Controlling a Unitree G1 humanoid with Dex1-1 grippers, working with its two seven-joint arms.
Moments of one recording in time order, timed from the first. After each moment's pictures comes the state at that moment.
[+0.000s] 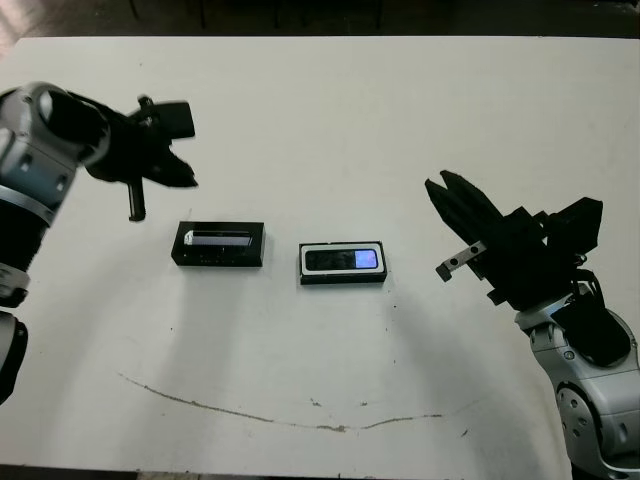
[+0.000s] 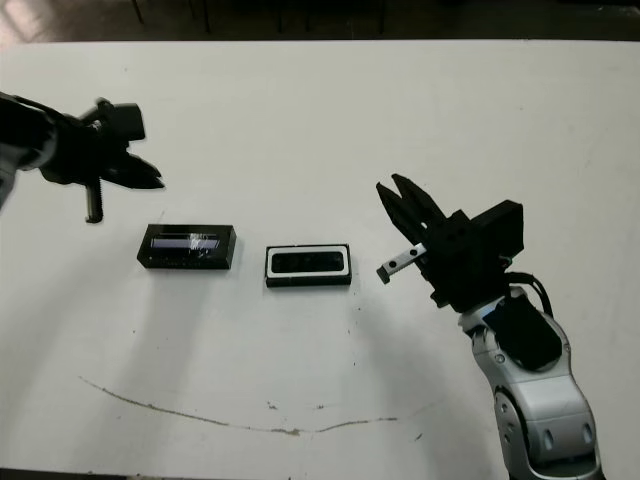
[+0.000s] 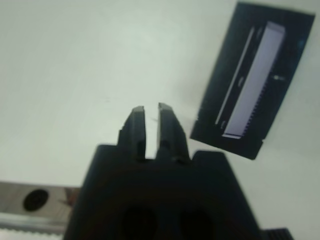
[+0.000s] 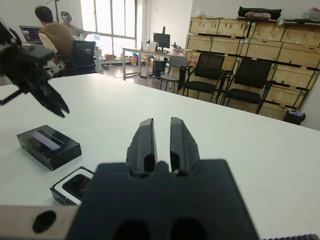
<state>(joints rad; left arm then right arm) -0.95 0.79 -0.45 0.60 0.22 0.15 -1.26 -0.02 -0.36 -0.02 -0.59 0.26 0.33 0.36</state>
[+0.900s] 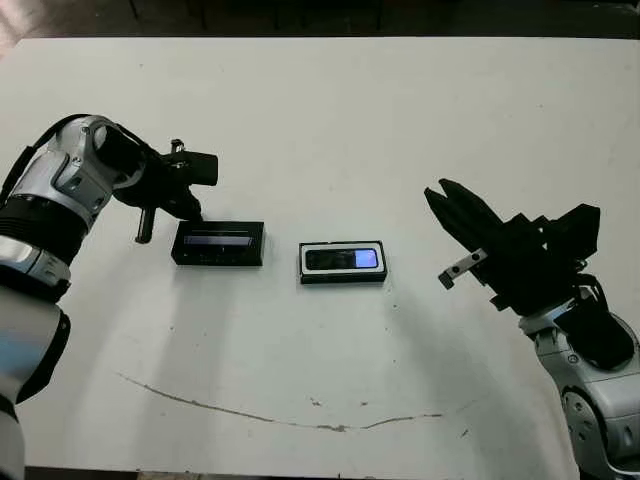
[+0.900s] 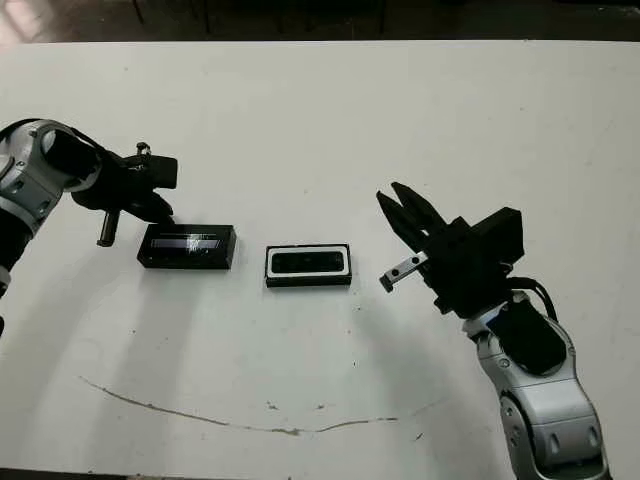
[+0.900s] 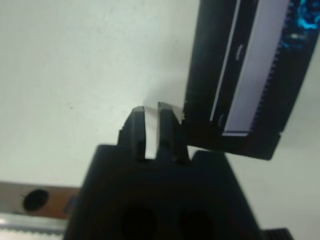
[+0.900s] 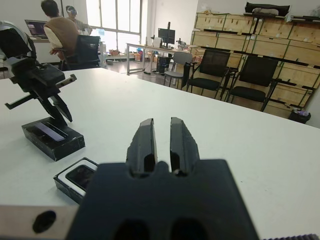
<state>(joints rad) -0.97 0.73 -0.51 0.74 0.37 -0.04 -1.28 0.00 -0.40 -0.02 -0.58 0.28 0.31 0.38</state>
